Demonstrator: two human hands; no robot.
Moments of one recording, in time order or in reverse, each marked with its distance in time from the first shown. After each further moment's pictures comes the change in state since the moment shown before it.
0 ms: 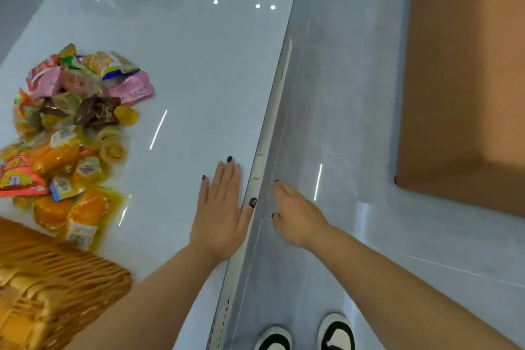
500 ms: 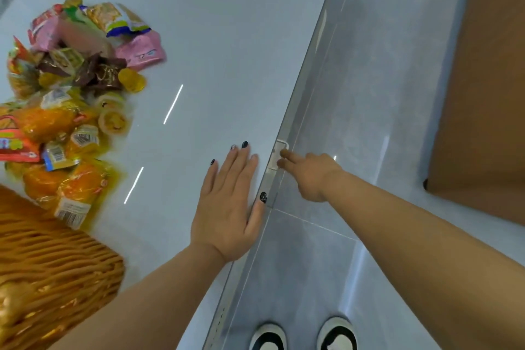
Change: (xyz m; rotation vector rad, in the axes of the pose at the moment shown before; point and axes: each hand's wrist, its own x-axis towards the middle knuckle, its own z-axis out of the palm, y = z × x) left_hand -0.001 -0.006 0.013 0.057 0.099 -0.001; right_hand 0.094 0.033 -0.020 -0.714 -0.228 -0.129
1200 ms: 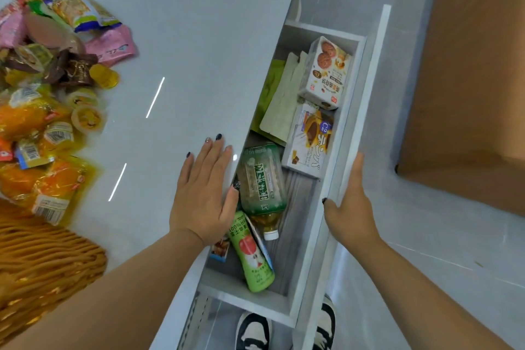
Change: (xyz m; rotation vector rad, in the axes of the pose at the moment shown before) left_hand 0.002 0.003 -0.004 0.040 -0.020 -0.027; right_hand -0.126 -0.005 0.059 1.254 0.576 0.476
